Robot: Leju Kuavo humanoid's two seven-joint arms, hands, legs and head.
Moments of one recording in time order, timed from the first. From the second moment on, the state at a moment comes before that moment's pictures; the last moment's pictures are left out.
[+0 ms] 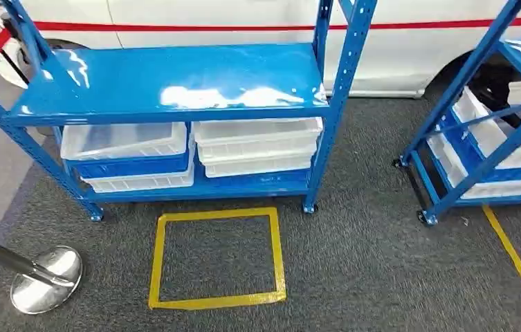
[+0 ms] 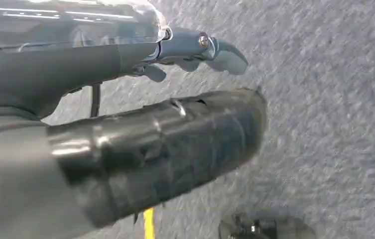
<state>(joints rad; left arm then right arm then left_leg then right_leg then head) -0.06 -0.19 1.09 -0.21 -1.33 0.28 -0.17 -0.05 0.21 -0.93 -0.21 1.00 -0.12 0.05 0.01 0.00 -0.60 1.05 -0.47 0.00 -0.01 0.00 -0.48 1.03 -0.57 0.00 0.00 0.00</state>
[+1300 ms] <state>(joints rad) -0.08 -0.19 1.10 -0.21 -1.34 0.38 -0.12 -0.06 0.21 -0.94 -0.21 1.01 -0.12 0.09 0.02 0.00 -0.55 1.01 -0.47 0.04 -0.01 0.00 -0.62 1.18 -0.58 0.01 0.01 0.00</state>
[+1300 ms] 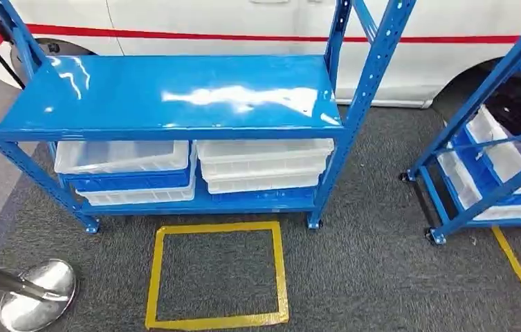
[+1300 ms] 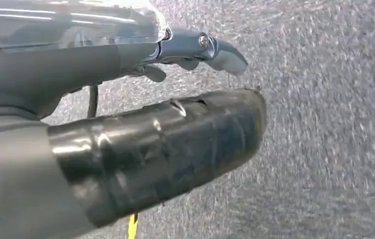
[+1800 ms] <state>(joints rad) -0.08 -0.19 1.10 -0.21 -1.35 0.38 -0.13 -0.06 0.21 -0.95 -0.21 1.02 -0.14 0.15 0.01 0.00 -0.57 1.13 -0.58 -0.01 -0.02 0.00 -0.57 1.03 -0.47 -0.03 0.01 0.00</state>
